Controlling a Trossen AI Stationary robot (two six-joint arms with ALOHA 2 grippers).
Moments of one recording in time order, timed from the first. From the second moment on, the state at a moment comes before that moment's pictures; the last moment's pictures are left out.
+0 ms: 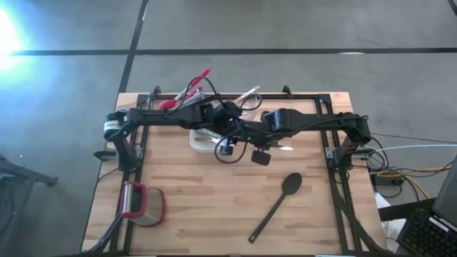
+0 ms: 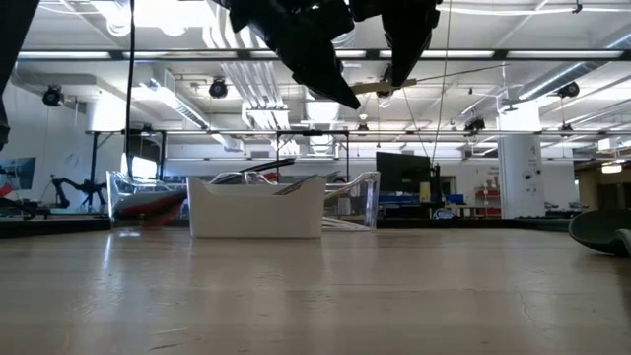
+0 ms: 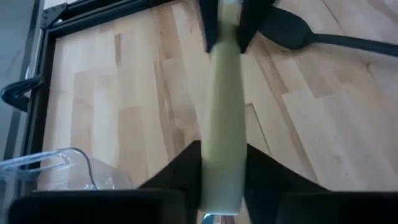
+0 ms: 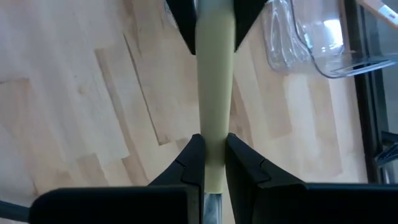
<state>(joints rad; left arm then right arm) 0.18 1.74 1.50 -0.47 0.14 0.41 0.01 1.79 1.80 -1.38 0.22 0.26</state>
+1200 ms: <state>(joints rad) 0.27 1.56 1.26 -0.46 -0.03 0.43 0.05 1.60 1.79 -1.39 0.26 0.46</state>
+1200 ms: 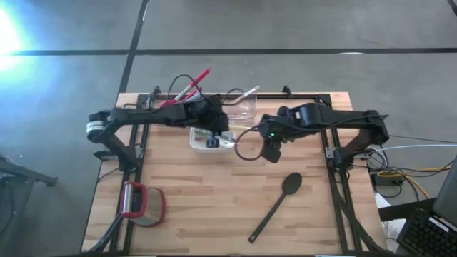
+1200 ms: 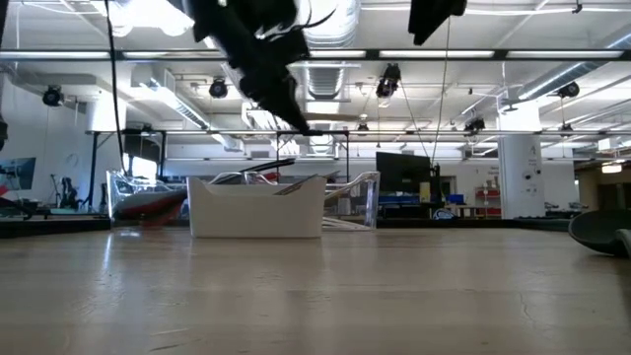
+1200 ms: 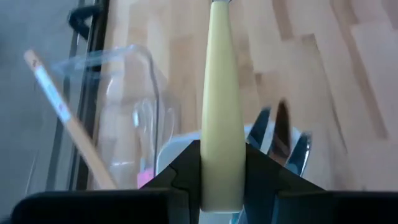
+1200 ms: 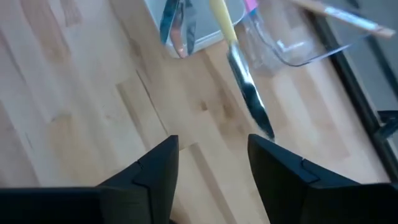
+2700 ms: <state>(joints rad) 0.59 1.47 0.78 -0.31 0.42 0.50 0.07 1.56 1.78 -1.37 0.45 0.45</state>
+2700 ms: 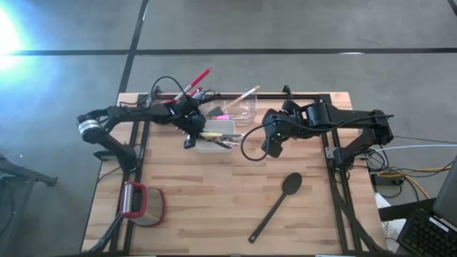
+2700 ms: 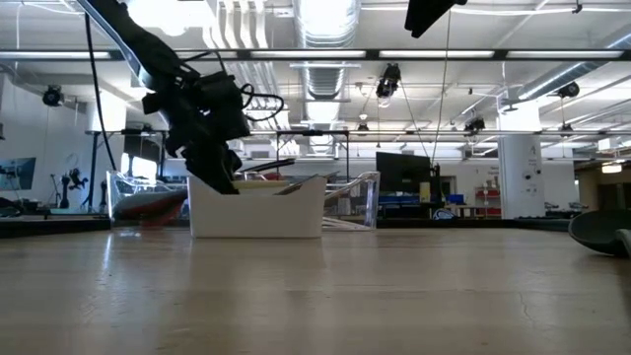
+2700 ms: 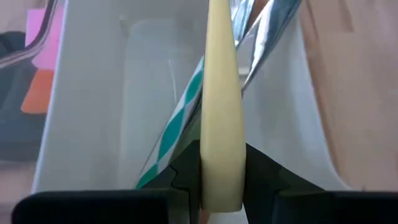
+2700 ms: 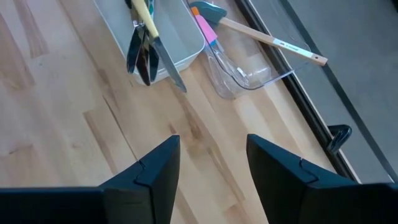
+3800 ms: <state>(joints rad) 0.51 1.38 1.11 -0.63 0.18 0.47 0.08 1.56 1.78 -1.39 0.41 0.51</state>
